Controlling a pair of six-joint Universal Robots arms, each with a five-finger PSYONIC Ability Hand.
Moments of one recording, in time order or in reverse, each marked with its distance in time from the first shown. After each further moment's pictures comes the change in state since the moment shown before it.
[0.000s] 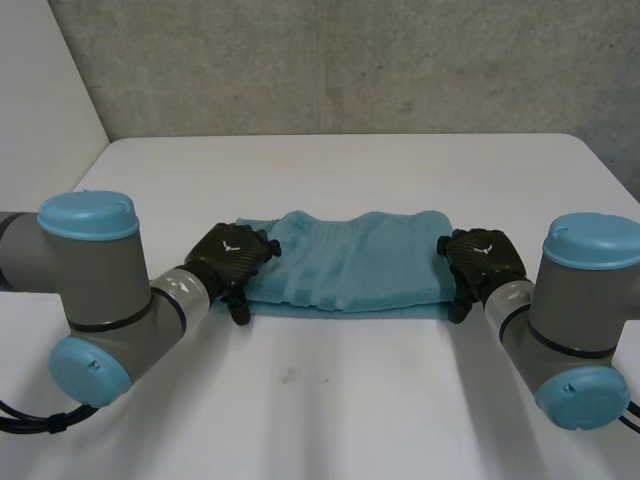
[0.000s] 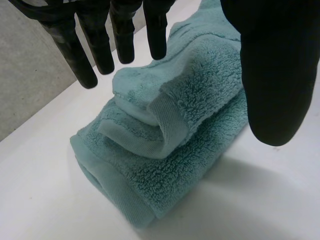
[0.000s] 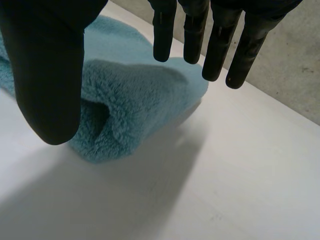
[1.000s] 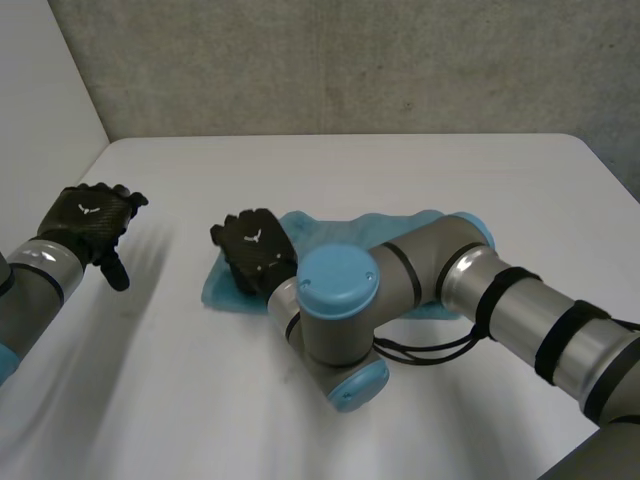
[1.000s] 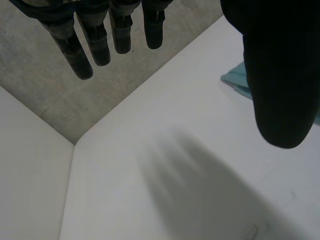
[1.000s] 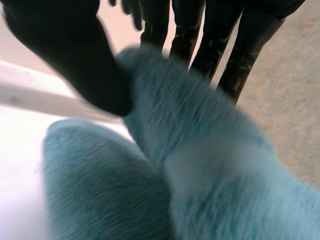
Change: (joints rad) left arm 0.336 0.269 -0.206 0.074 -0.061 0.048; right arm 0.505 0.557 -0.888 0.005 -0.072 0.115; left_hand -0.087 -0.082 -0.067 -0.078 -0.070; right_hand 0.561 0.673 0.669 0.686 0.684
